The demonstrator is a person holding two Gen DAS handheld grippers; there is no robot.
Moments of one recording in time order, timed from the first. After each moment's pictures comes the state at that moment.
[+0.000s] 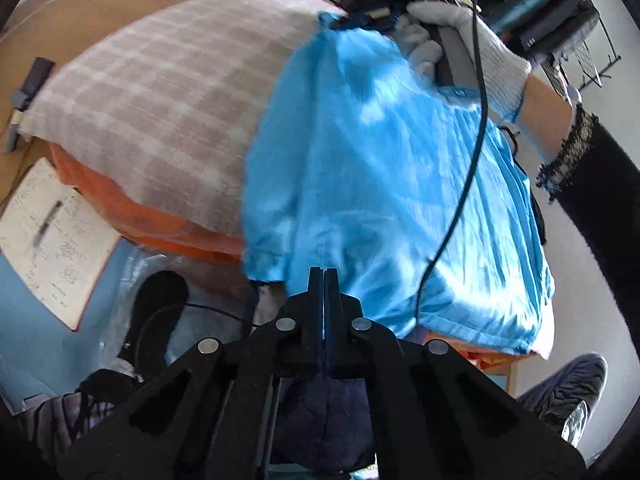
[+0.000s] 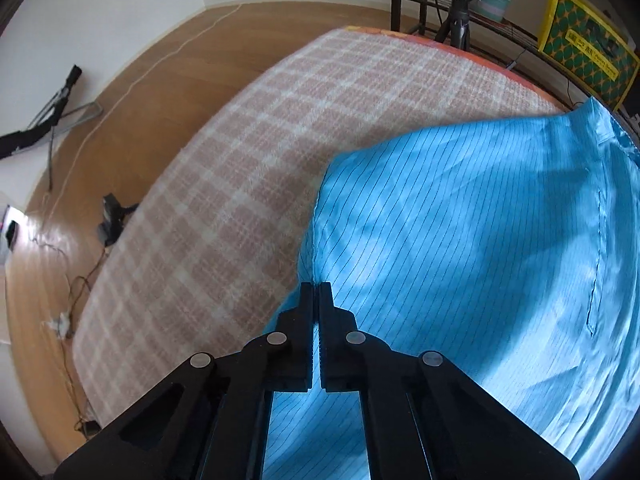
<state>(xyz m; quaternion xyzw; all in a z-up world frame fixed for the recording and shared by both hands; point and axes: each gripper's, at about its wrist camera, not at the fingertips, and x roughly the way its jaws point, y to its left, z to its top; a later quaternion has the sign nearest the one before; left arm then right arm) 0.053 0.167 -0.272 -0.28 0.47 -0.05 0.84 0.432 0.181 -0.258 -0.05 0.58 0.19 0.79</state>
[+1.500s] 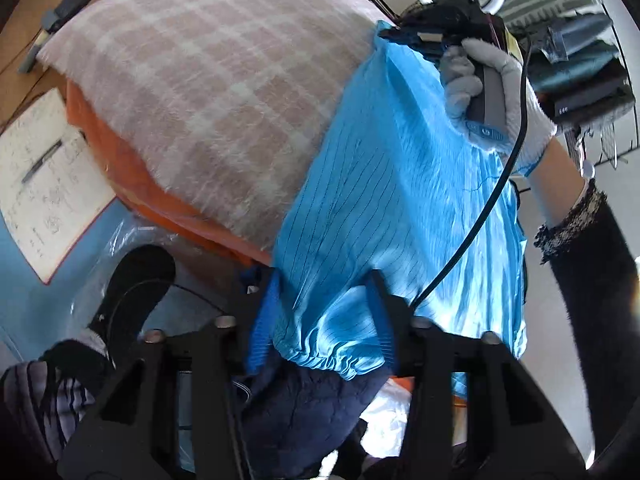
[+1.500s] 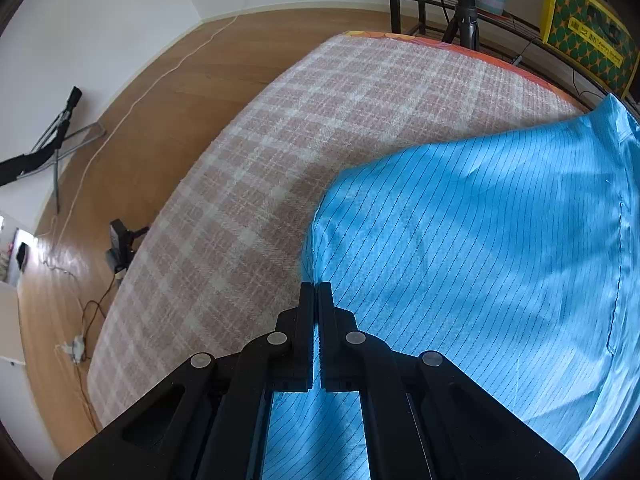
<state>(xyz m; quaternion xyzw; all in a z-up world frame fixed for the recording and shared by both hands) 0.066 0.194 -0.306 -0.39 0.47 -0.01 0.79 0.454 0.192 -0.267 -0.01 0.58 0.19 0.79</state>
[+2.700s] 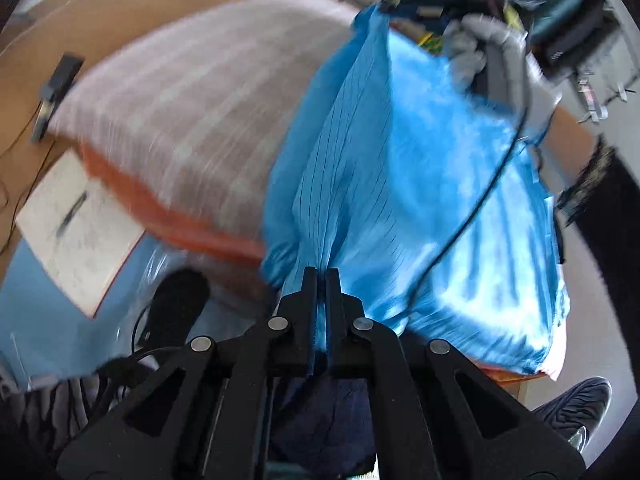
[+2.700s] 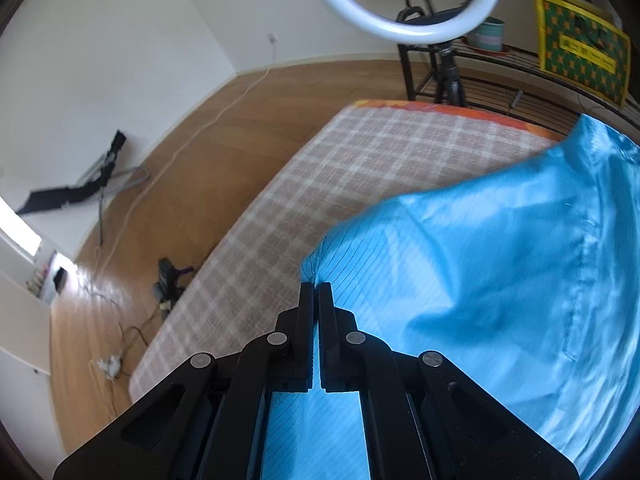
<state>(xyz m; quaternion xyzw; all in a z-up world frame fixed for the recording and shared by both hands) 0.054 0.165 -0.272 -0.28 0.49 0.01 0.82 0.438 0.149 -0.213 0.04 0.50 0.25 0.83</state>
